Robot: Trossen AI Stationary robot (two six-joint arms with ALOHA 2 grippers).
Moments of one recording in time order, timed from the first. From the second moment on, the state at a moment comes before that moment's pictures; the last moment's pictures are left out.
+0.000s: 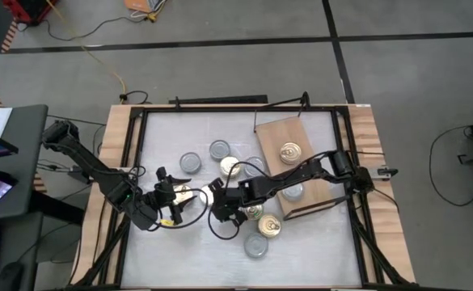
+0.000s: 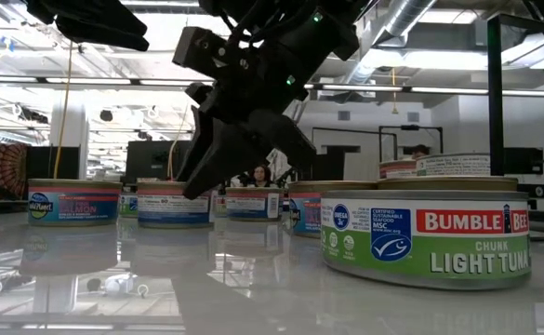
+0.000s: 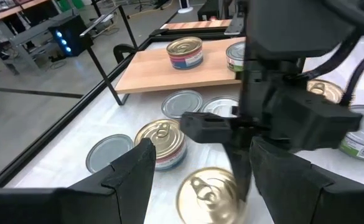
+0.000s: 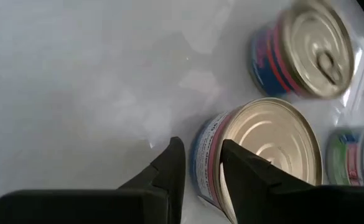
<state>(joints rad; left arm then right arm) -0.70 1.09 0.73 -0.26 -1.05 -0.43 0.20 2.18 1.58 -0.29 0.10 -0.61</state>
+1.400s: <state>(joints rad) -0.70 1.09 0.73 -0.28 -1.05 -0.44 0.22 2.17 1.58 -0.46 0.16 -0.63</state>
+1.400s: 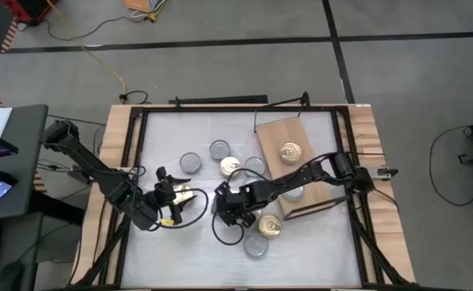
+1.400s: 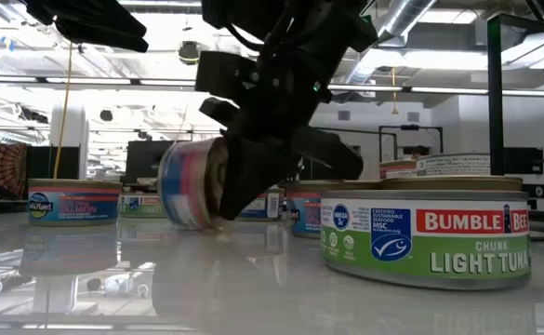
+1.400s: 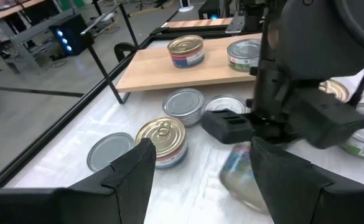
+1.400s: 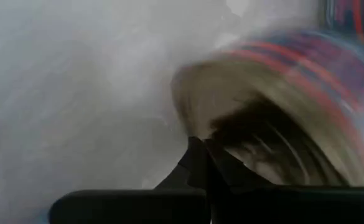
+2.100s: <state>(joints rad) -0.66 1.10 0.73 -0.27 -0.95 -0.51 0.17 1.99 1.63 -0.71 0.22 -0.26</state>
